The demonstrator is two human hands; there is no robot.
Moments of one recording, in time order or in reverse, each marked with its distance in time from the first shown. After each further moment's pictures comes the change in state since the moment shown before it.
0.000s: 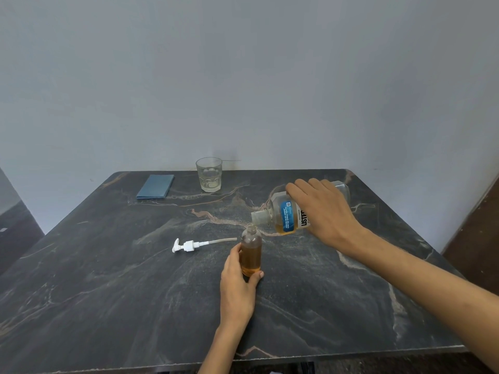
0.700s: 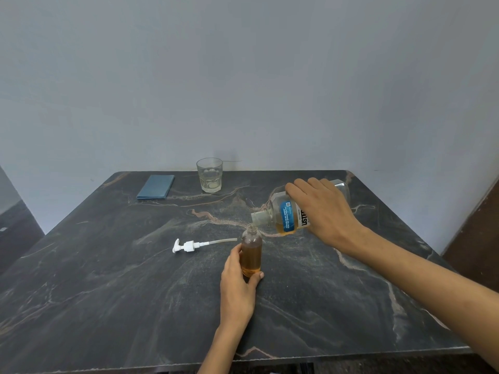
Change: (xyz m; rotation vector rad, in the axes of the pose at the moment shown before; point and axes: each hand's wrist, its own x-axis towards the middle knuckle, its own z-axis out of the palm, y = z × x) left_hand -0.001 0.000 0.000 -0.025 -0.001 0.006; right_hand 0.002 0.001 -0.004 -0.015 -0.003 -0.026
